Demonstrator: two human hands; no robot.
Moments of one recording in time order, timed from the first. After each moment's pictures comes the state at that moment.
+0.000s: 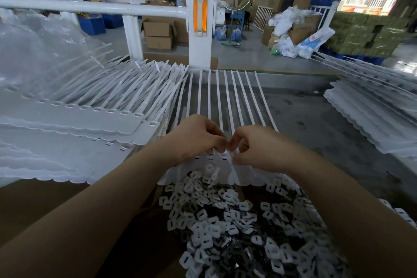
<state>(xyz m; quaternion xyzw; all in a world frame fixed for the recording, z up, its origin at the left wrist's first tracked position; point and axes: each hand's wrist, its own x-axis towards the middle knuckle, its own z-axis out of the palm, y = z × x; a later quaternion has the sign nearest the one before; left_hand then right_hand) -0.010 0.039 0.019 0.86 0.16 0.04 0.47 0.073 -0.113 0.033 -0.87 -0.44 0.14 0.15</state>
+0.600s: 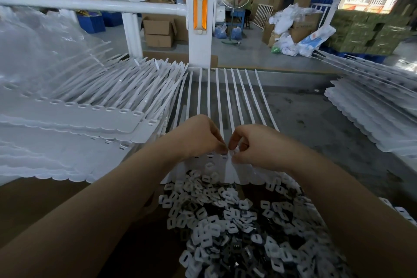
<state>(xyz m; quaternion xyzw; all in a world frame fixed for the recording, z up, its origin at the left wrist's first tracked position) -0.005 0.035 0.023 0.91 0.18 0.00 0.37 0.076 -0.111 0.030 -0.87 -0.44 0.16 0.16</state>
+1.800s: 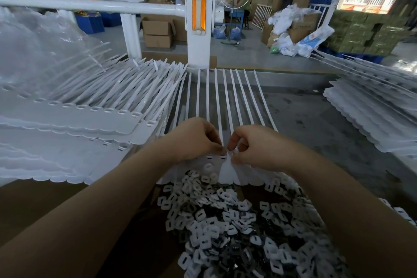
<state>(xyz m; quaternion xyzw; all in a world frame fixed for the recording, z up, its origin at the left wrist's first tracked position) -0.009 0.042 0.019 0.92 0.15 0.02 0.37 0.075 -0.111 0.033 -0.86 -0.44 0.17 0.18</state>
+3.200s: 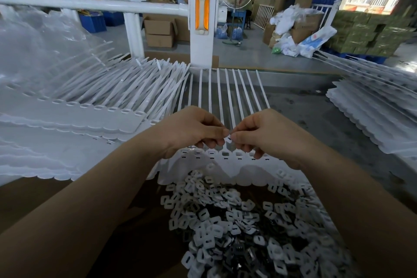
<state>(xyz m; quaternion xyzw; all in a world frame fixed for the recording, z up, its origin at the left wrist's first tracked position) -0.022 0.055 0.034 0.83 0.11 0.02 0.54 0.071 -0.115 0.046 -0.83 -0.35 0.21 0.39</state>
